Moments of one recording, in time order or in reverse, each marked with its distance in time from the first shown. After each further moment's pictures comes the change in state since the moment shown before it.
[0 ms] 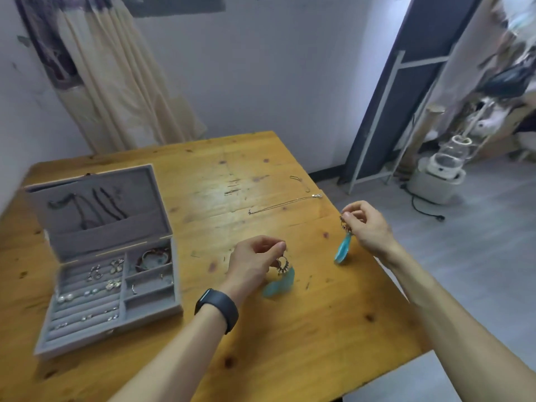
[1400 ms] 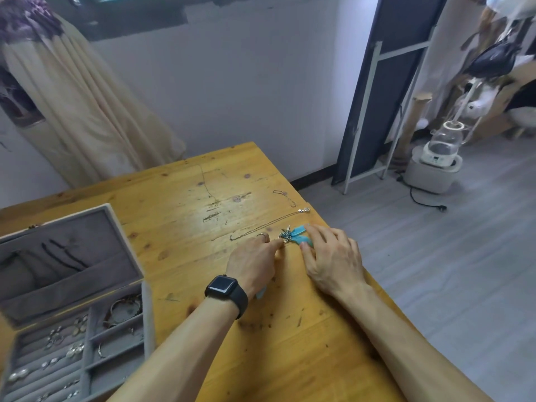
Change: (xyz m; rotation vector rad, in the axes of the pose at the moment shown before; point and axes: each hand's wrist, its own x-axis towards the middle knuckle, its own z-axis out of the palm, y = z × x) left_hand 0.088 0.014 0.036 1.276 -0.075 0.430; right_hand 0.008 0.016 0.061 -0.747 0.075 -0.213
